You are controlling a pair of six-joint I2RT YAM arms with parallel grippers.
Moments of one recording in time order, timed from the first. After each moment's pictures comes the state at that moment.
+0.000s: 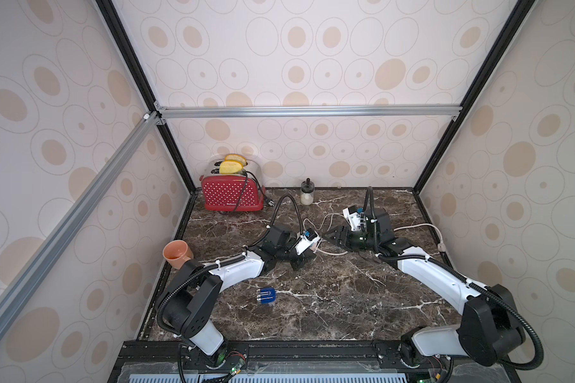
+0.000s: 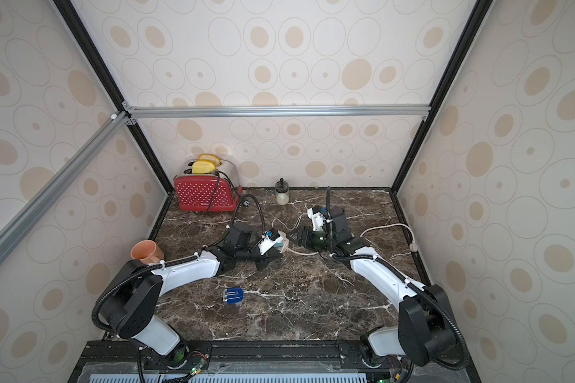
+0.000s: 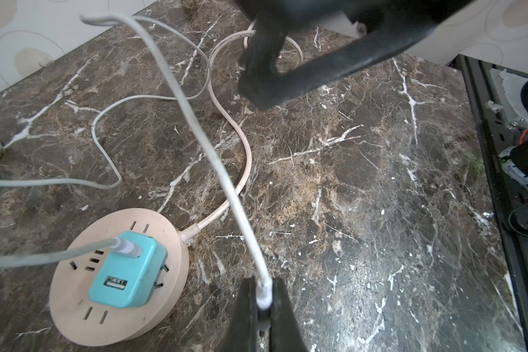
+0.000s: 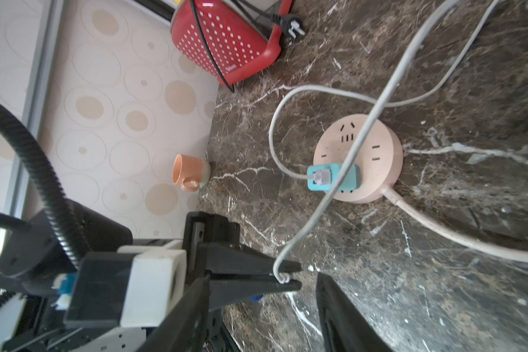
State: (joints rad) left arm -0.62 1.60 0.89 0.06 0.51 0.29; right arm 0.52 1.37 0.94 -0.18 -0.58 0.68
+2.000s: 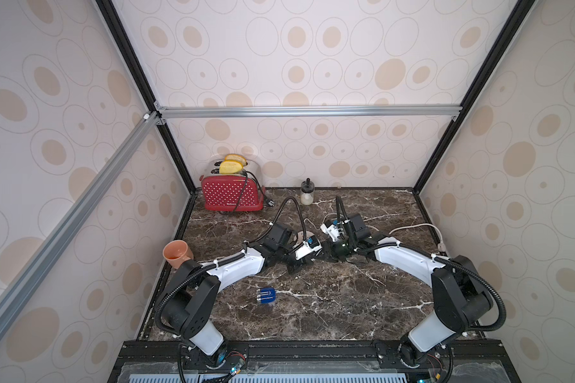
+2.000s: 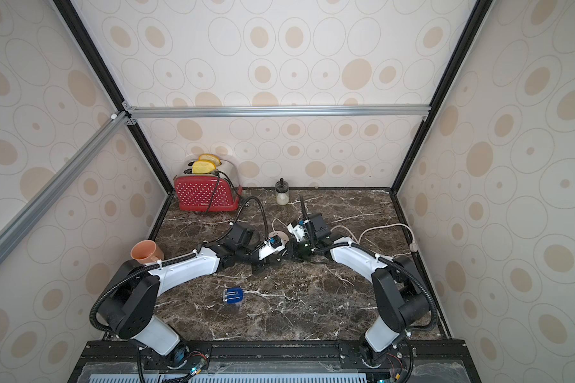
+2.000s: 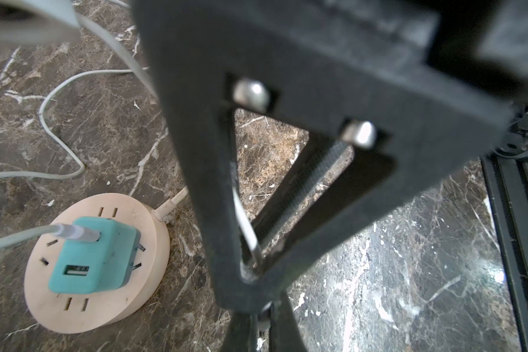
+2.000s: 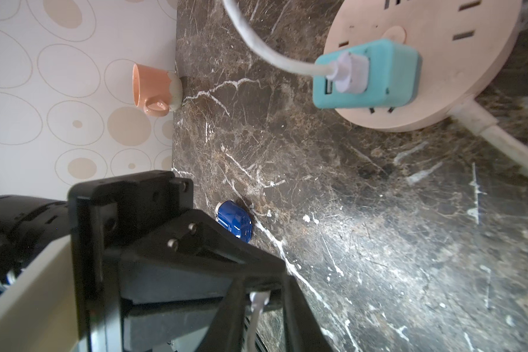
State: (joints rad) left arm -0.62 1.60 0.94 -0.17 0.54 0.50; right arm 0.60 1.61 1.04 -0.32 -0.71 0.58
